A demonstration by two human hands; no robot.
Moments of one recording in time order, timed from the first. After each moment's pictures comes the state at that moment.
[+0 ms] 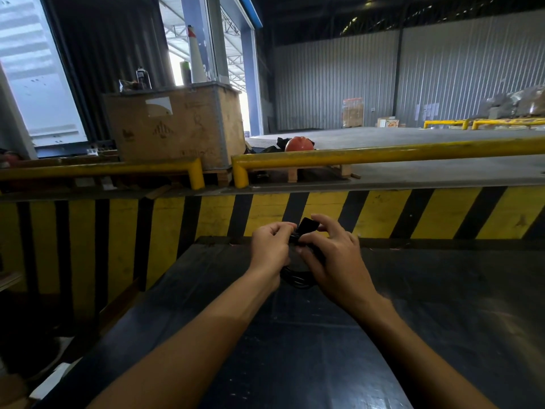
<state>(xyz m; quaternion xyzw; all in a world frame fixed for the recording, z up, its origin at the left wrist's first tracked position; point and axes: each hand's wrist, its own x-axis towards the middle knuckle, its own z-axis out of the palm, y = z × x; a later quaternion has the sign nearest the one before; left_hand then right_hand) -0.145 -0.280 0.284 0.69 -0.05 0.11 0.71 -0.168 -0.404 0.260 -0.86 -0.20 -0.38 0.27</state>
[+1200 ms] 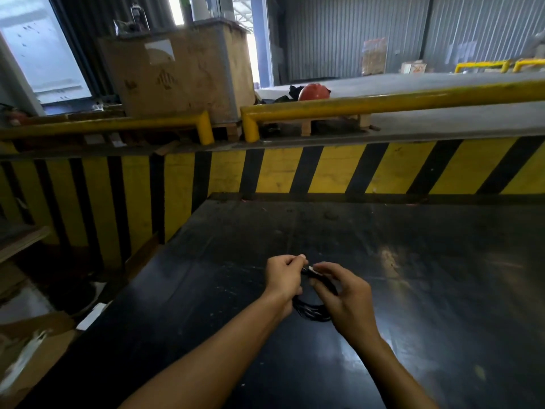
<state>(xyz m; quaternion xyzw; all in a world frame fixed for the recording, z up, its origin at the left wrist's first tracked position) -0.165 -0.268 0.162 0.73 0.09 0.00 0.68 -0.200 -0.386 0.129 -0.79 -0.15 -0.31 0.50</state>
